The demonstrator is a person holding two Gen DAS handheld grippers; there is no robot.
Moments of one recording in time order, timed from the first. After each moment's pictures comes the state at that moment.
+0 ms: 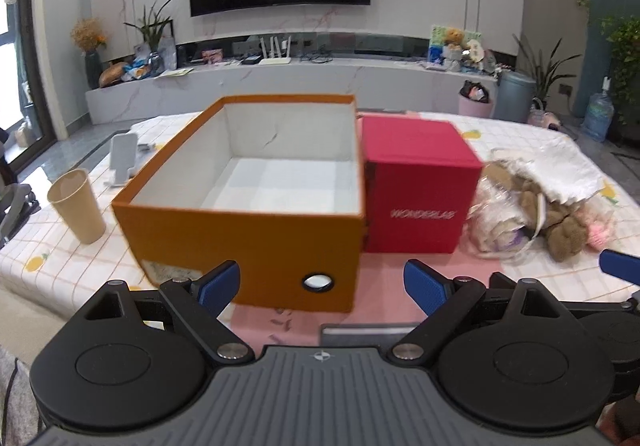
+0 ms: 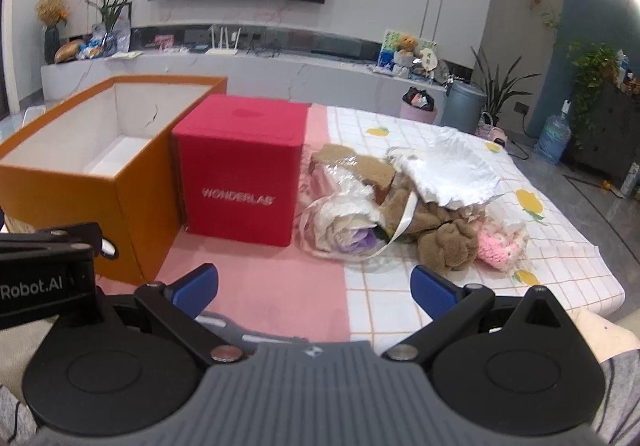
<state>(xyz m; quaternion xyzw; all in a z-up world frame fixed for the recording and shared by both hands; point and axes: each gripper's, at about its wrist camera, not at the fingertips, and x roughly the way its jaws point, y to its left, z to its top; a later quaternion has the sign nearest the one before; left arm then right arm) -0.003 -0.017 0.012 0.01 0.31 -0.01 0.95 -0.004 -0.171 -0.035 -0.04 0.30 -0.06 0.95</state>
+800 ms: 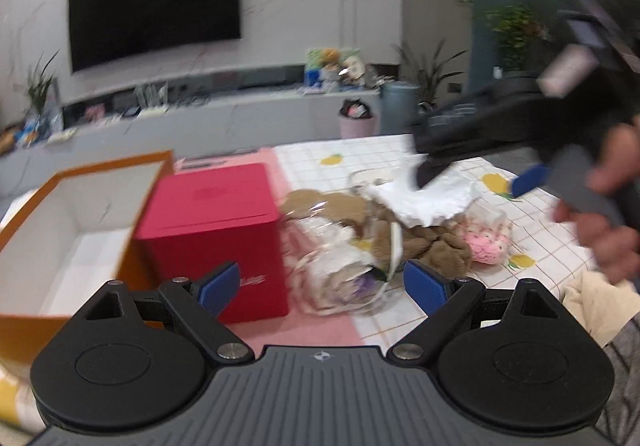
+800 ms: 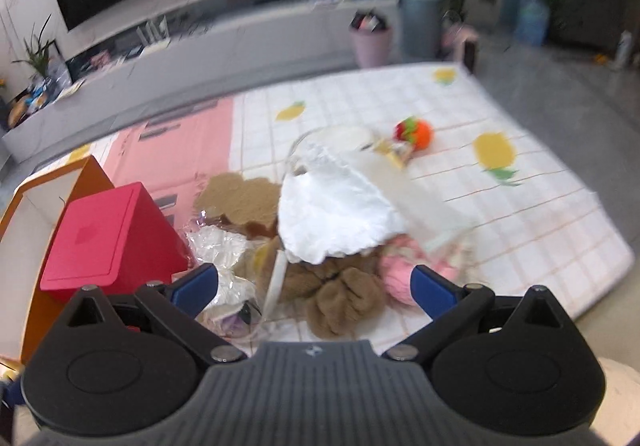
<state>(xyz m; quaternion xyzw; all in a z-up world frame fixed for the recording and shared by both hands) 0.034 -0.146 -0.006 0.06 0.25 -0.18 0.95 0.125 -0.343 0.000 0.12 0.42 -0.07 0.90</state>
